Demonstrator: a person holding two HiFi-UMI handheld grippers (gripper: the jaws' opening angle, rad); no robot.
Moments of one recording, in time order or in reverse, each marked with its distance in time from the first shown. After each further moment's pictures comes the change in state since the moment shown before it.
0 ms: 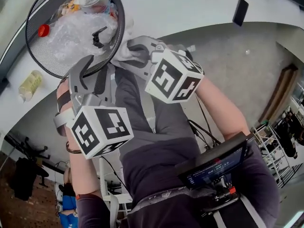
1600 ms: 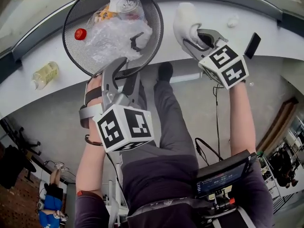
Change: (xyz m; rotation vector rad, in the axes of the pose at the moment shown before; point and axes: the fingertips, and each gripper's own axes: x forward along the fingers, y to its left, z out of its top) left arm 0.008 0.012 0.007 -0.105 -0.111 0.059; right arm -0.070 -0.137 -0.057 0.137 0.243 -0.312
